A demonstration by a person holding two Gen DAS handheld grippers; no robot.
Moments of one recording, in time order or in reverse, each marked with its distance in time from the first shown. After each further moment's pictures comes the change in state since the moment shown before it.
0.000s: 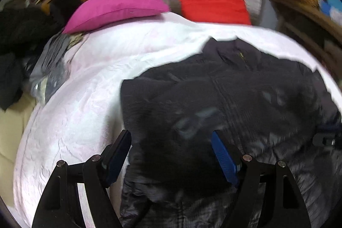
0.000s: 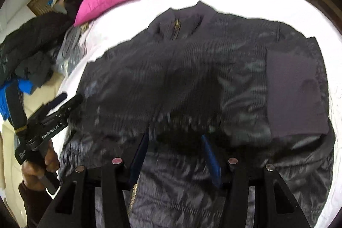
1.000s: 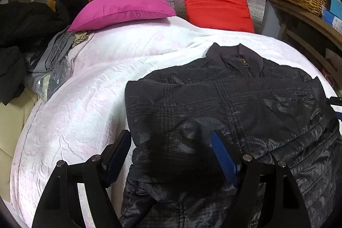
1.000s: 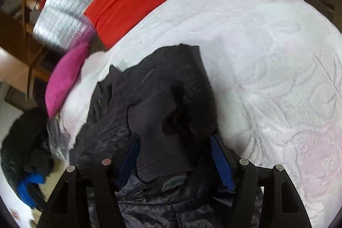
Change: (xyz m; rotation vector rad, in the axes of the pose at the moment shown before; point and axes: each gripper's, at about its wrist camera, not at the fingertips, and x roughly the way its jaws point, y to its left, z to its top) left arm -0.012 0.012 -0.002 -0.079 -0.050 -0.011; right arm -0.052 -0.156 0.006 0.490 -0.218 -0.028
